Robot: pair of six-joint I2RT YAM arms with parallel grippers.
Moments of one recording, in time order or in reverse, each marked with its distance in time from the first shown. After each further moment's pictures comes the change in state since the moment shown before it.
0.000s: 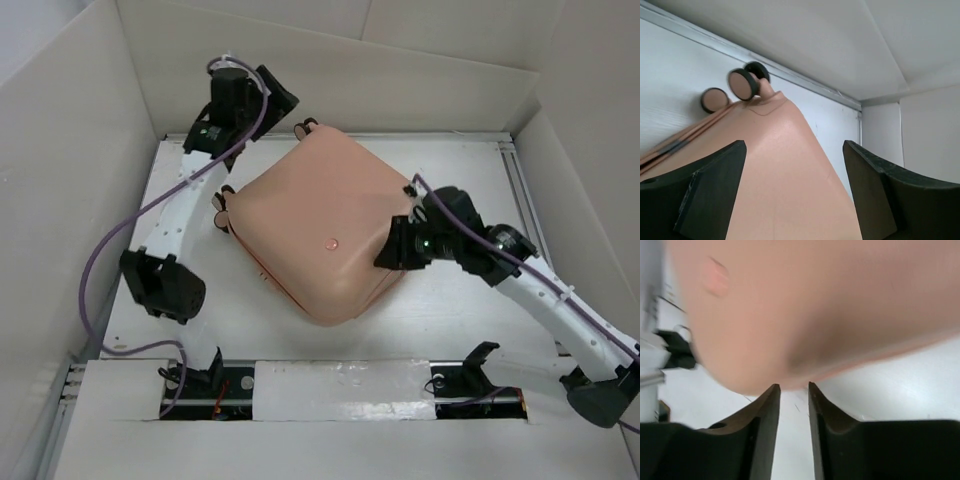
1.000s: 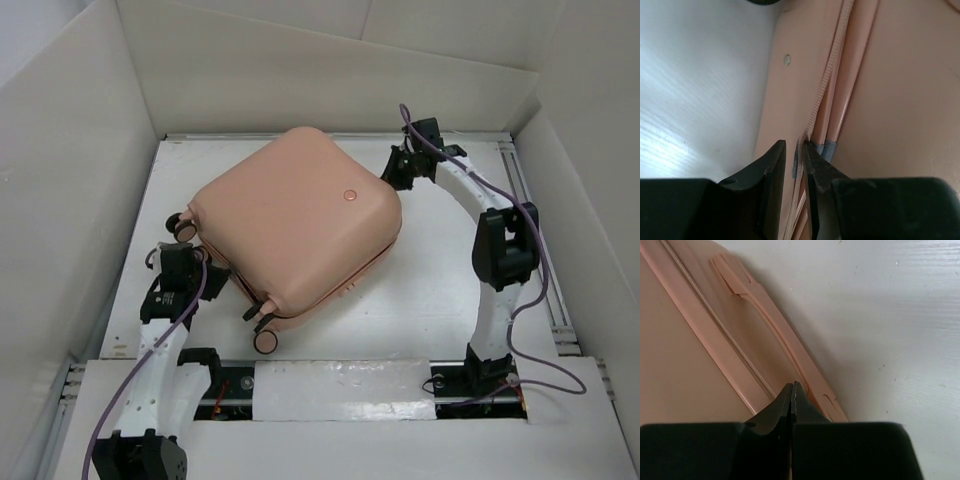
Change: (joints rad) left arm 0.327 -1.090 -1.388 -0.173 0.000 -0.241; right arm -0.443 0.972 0.636 0.245 -0.140 -0.082
